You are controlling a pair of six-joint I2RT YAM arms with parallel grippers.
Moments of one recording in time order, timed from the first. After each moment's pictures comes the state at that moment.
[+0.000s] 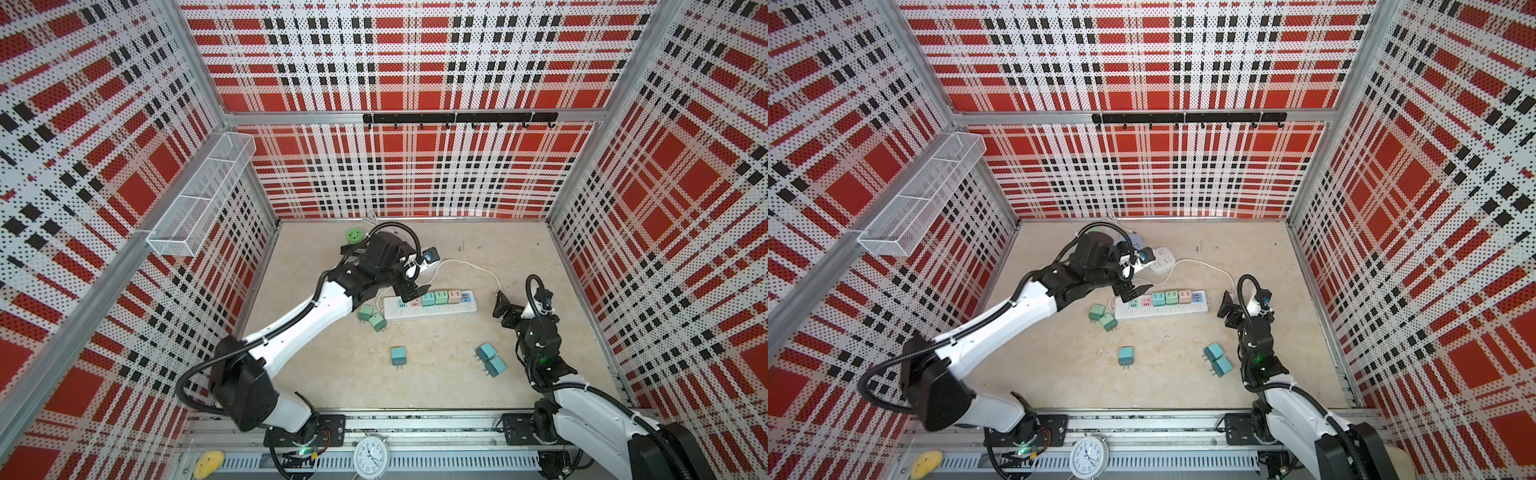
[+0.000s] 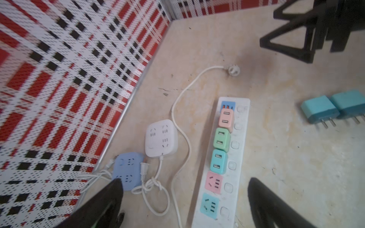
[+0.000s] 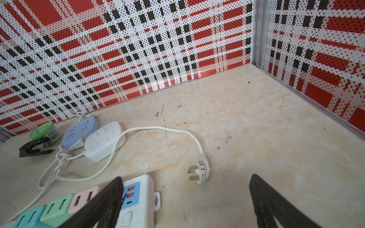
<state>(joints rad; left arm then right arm) -0.67 1.43 1.25 -0.35 0.15 0.61 0.29 0.91 0.13 0.60 0.34 0.32</state>
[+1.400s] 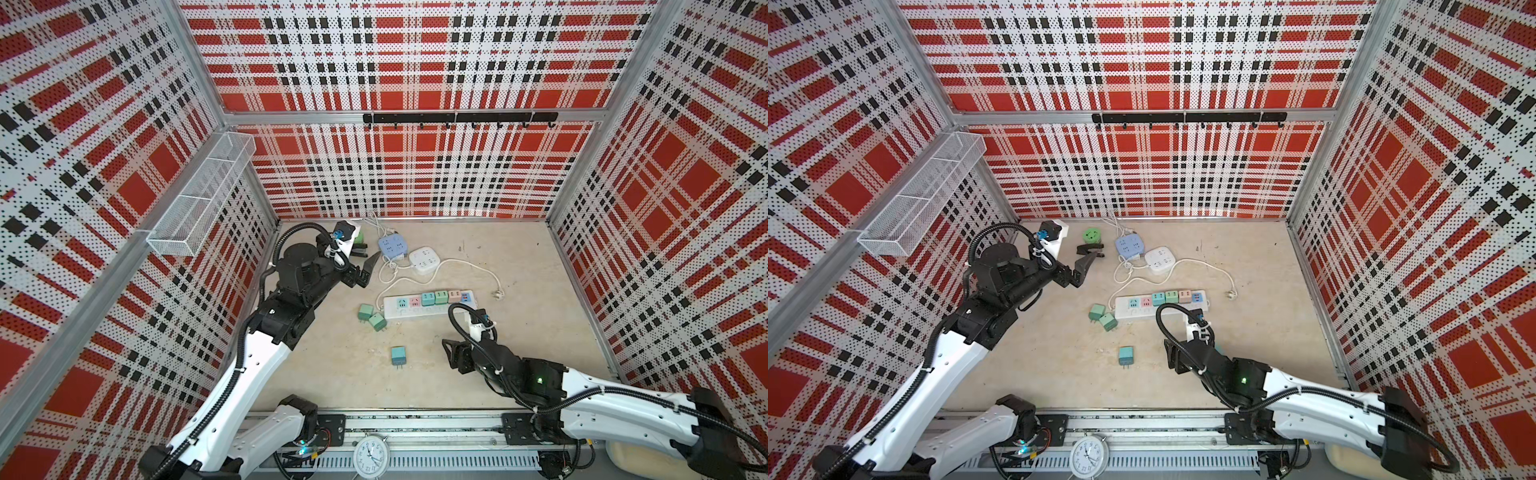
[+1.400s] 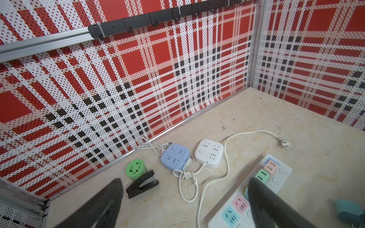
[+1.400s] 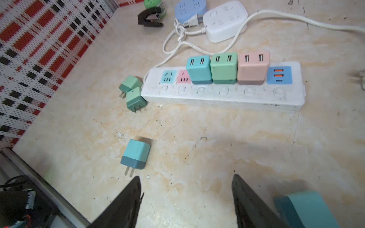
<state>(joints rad) -0.38 0.98 1.06 -0.24 0.15 0.21 1.17 0.90 0.49 -0.26 0.48 0.73</state>
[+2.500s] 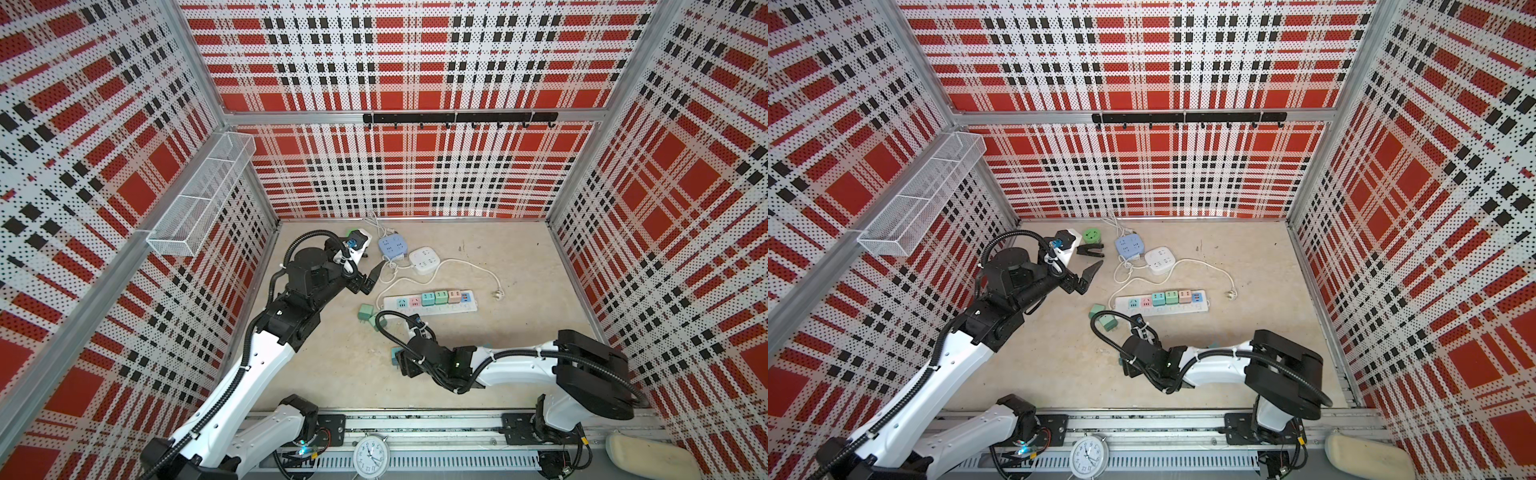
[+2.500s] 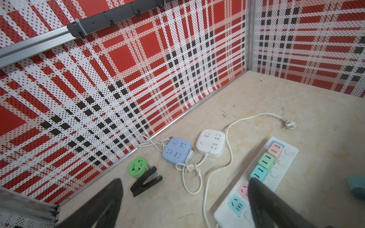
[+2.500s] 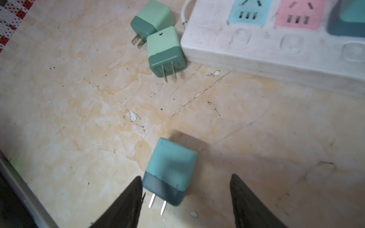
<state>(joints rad) -0.42 0.99 1.01 -0.24 0.11 0.32 1.22 1.64 0.78 0.02 0.32 0.71</state>
